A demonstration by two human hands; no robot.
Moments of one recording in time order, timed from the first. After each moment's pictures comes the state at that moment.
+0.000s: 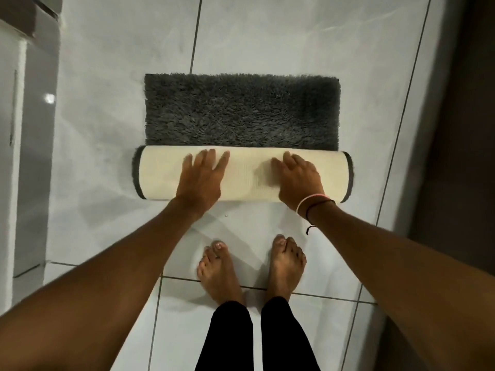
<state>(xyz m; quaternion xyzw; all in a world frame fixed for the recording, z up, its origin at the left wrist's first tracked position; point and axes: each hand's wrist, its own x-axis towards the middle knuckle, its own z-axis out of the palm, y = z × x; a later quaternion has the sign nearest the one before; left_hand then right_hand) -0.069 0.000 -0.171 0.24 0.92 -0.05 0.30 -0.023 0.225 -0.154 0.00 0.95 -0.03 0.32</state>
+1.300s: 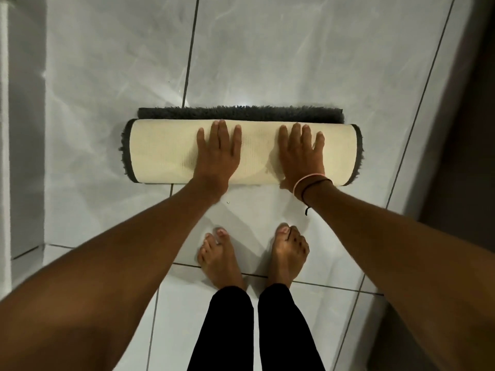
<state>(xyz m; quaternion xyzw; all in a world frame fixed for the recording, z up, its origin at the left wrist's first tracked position) -0.067 0.030 -0.177 0.27 0.91 -0.11 0.30 -0.037 0.209 -0.165 -0.01 0.93 0.09 0.35</state>
